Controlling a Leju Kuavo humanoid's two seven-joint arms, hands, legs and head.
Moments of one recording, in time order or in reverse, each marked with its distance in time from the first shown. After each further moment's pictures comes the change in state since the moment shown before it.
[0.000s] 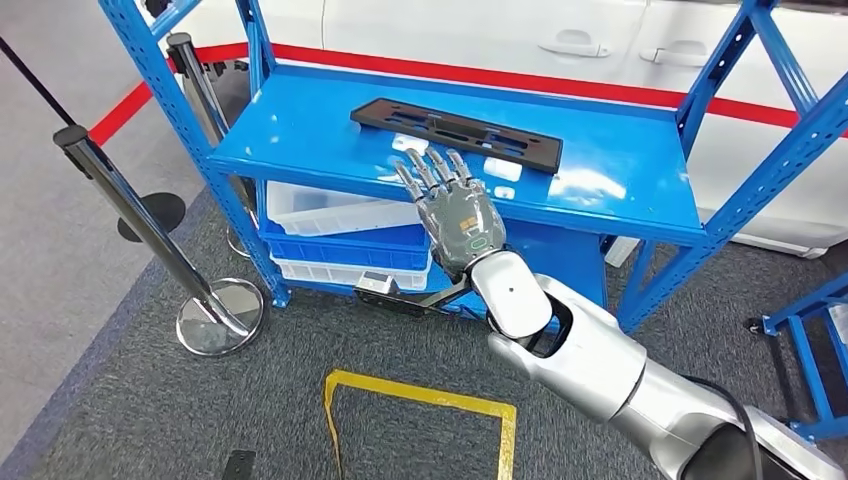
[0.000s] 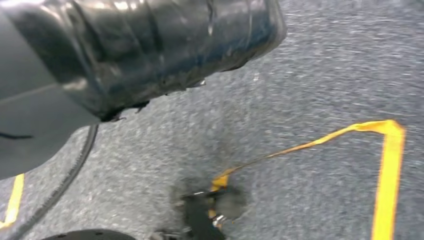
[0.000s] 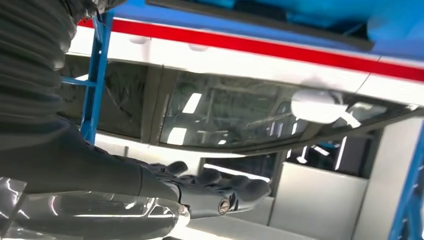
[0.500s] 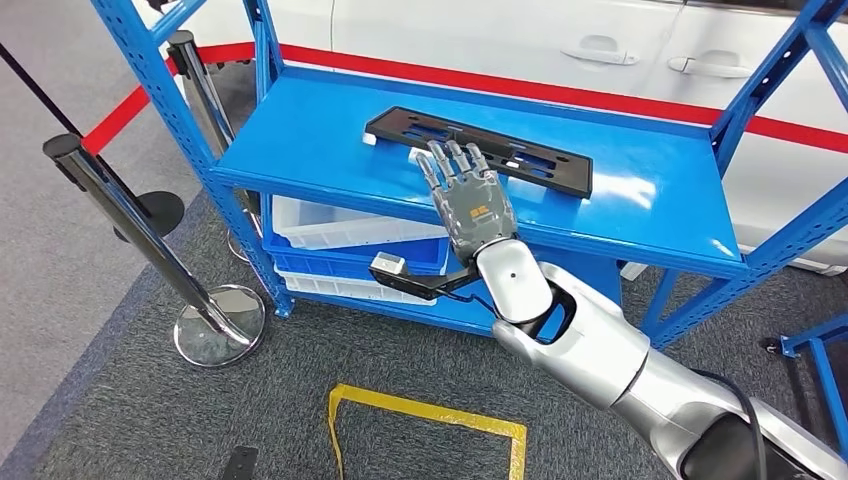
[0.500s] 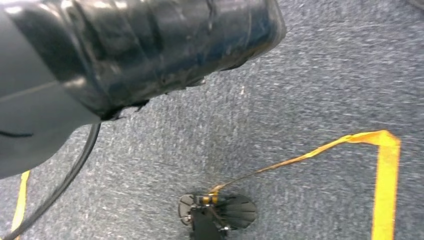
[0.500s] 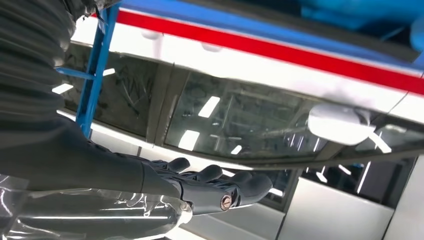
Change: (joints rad) left arm -0.021 0.006 -0.055 0.000 -0.011 0.018 0.044; right arm -0.033 -0.007 -0.016 0.043 0.016 0.076 0.058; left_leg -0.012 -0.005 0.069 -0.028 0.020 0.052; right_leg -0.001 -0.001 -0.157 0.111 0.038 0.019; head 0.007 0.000
